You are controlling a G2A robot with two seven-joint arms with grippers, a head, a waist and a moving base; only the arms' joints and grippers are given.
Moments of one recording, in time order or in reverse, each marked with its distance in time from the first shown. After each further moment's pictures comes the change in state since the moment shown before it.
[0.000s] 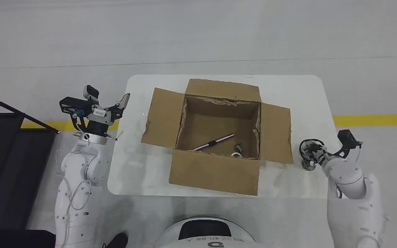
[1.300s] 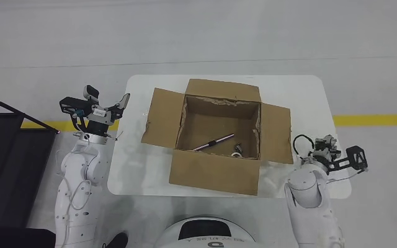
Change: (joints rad) left arm 0.000 0.000 0.000 0.000 0.000 0.000 0.000; right arm -0.075 -0.129 -0.301 -0.038 0.177 0.213 -1.252
